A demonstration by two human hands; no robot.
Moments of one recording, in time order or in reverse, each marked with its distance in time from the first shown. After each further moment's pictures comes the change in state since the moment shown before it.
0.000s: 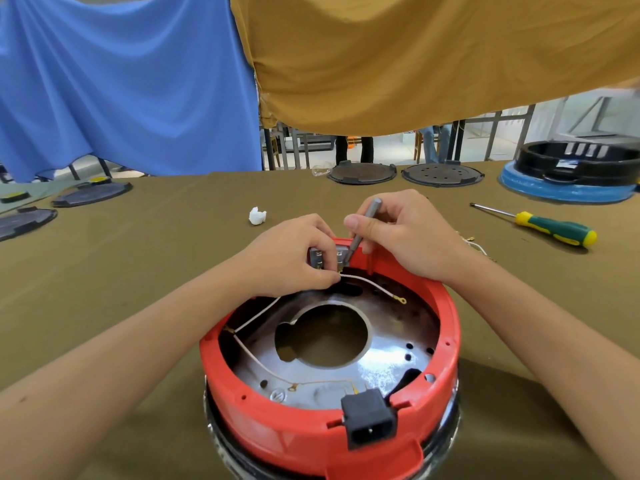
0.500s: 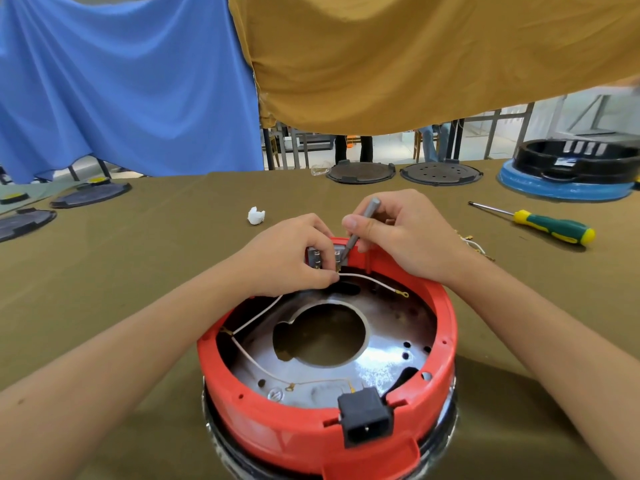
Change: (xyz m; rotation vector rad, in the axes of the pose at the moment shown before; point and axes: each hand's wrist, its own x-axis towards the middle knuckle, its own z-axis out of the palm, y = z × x) left_hand 0.000 0.000 0.000 -0.005 -0.001 -0.010; right_hand -0.003 0.000 -0.001 -0.030 0.028 -0.048
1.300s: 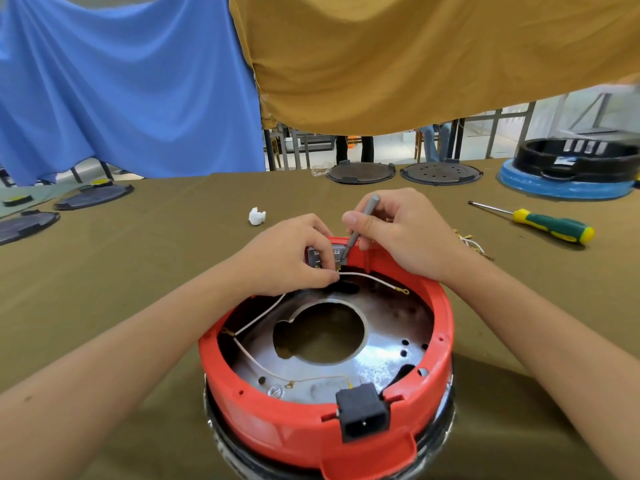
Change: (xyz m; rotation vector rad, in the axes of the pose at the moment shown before) left_hand -0.001 0.001 -0.001 0.013 -0.004 0.011; right_hand 0.001 0.000 0.001 0.017 -0.004 0.038
